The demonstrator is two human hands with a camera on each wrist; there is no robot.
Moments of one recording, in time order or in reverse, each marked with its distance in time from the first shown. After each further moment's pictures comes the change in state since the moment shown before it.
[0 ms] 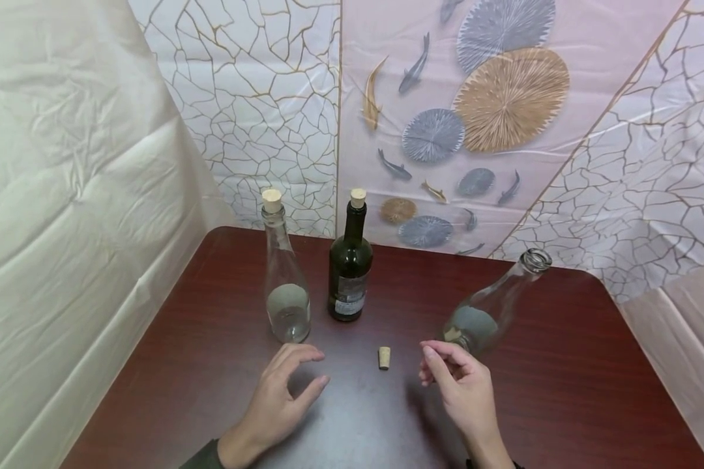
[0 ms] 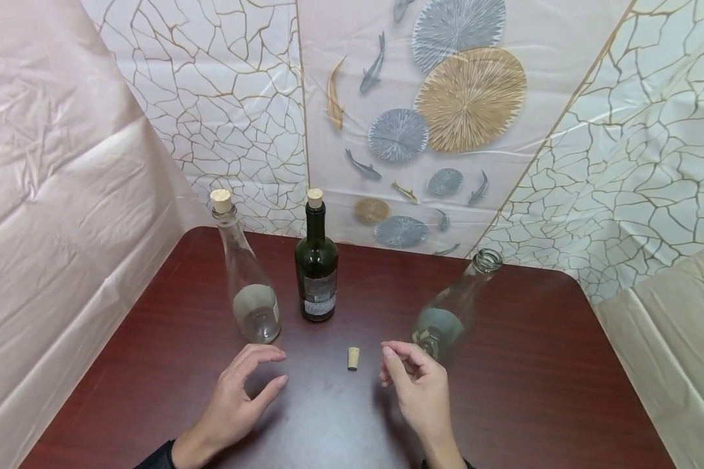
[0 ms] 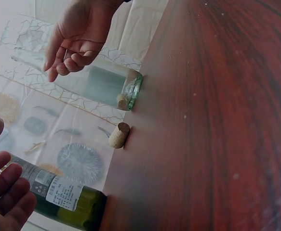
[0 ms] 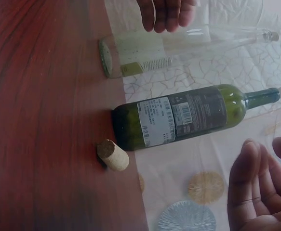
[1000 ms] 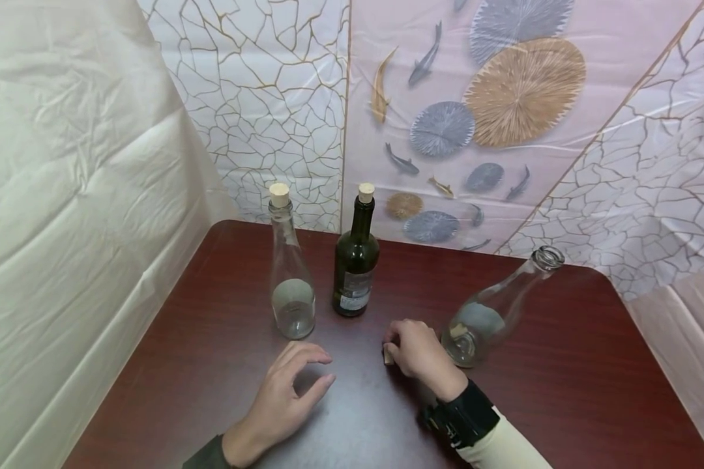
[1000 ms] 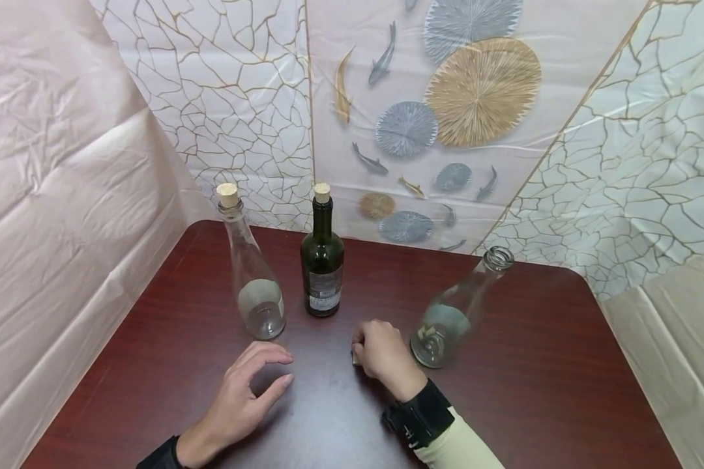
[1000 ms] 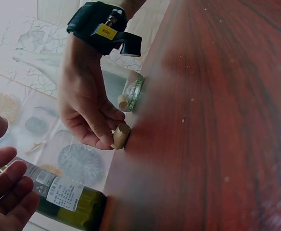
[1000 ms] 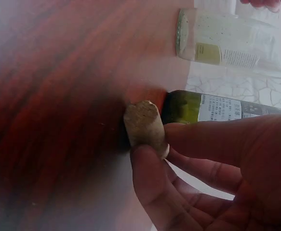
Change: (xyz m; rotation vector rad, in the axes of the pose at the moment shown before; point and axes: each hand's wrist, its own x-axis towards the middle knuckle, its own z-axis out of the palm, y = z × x) left_hand -0.004 -0.002 -0.002 0.000 -0.047 -0.036; right_hand 0.058 0.022 0.051 -0.992 -0.594 0.002
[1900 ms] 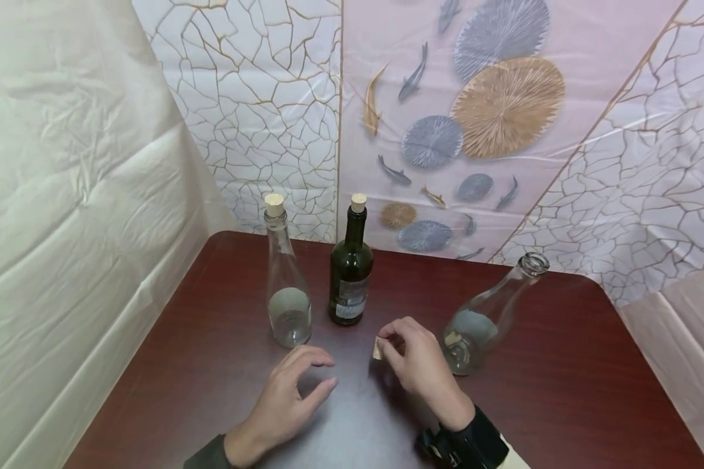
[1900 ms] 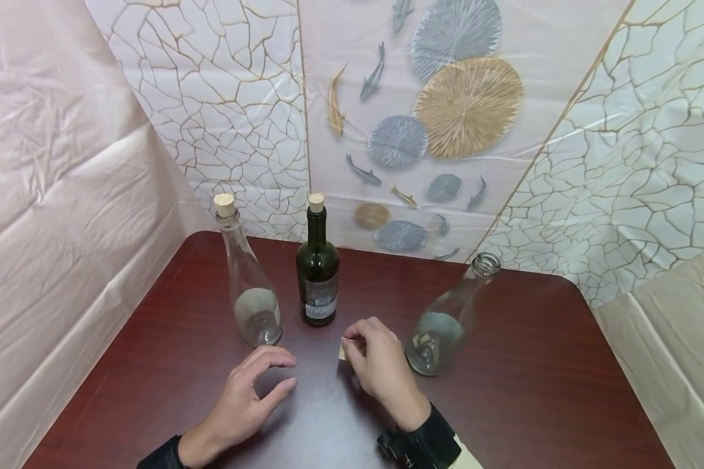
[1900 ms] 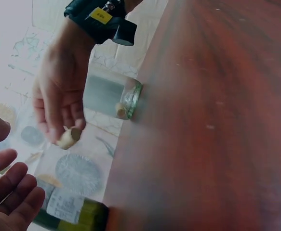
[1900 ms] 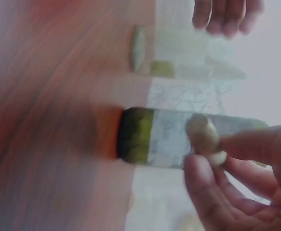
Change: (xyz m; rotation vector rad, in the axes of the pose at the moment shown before) left_hand 0.010 0.007 0.008 -0.022 -0.034 -0.009; right_hand -0.028 -0.011 -0.012 0.260 0.291 -0.083
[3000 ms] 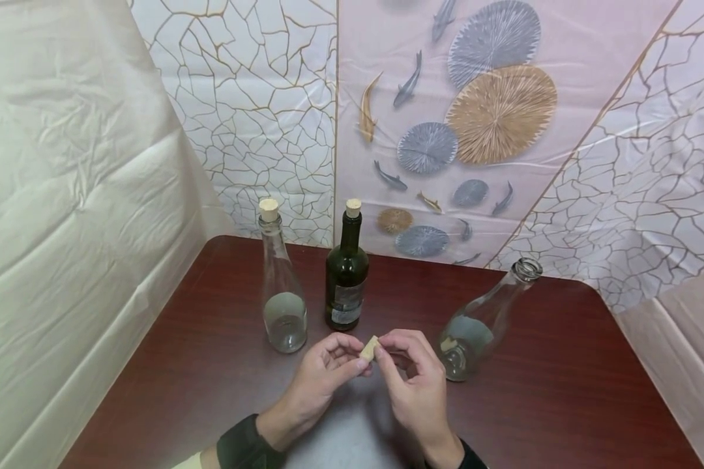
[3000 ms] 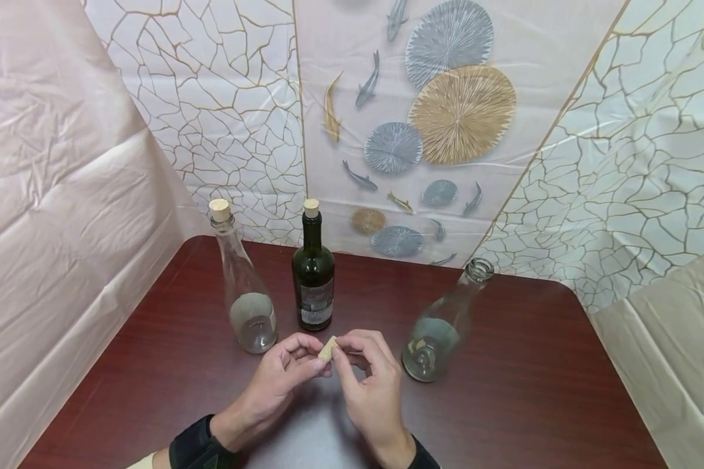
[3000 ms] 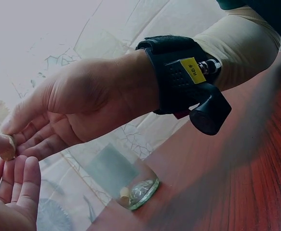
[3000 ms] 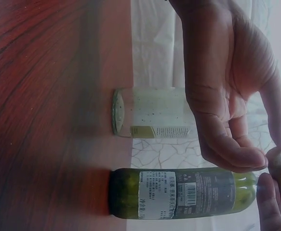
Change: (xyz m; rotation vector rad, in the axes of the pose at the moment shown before) left_hand 0.050 0.033 0.035 -1.011 -0.124 -0.649; right_hand -0.032 -0.030 0.008 0.565 0.408 -0.238
